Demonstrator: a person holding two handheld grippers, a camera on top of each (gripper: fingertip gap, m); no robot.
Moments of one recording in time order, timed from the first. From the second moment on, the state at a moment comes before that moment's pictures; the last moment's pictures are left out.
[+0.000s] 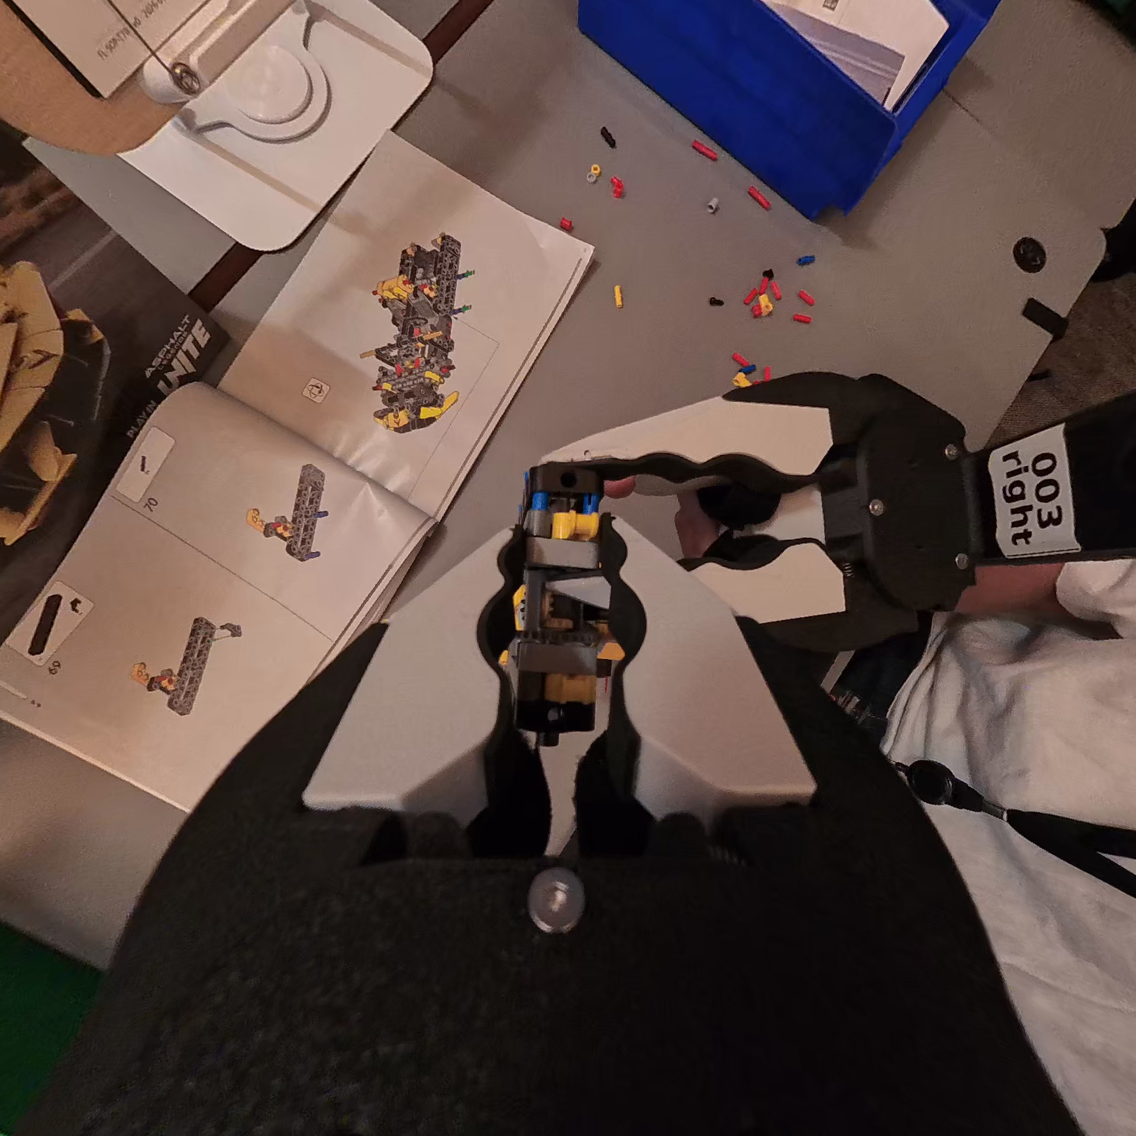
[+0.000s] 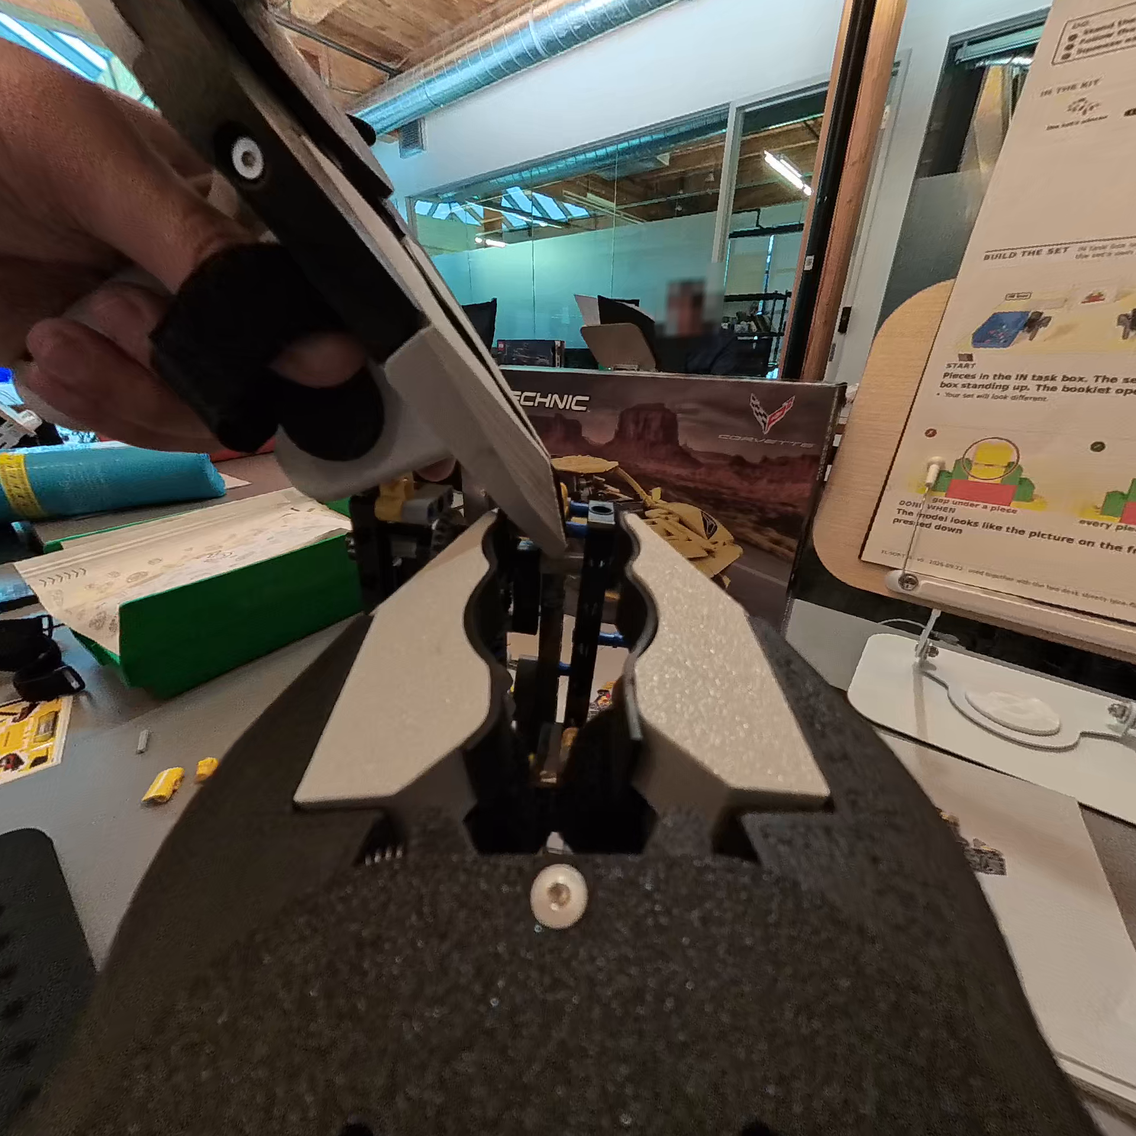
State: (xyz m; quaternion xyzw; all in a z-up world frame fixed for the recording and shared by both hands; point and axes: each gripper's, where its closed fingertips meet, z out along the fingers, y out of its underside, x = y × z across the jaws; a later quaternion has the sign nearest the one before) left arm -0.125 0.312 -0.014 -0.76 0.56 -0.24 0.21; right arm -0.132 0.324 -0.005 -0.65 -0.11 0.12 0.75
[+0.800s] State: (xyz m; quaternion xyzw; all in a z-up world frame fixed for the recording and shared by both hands) left arm -0.141 0.316 0.020 -0.65 0.63 -0.34 0.27; right arm -0.138 0.319 -0.005 -0.60 -0.23 0.25 0.72
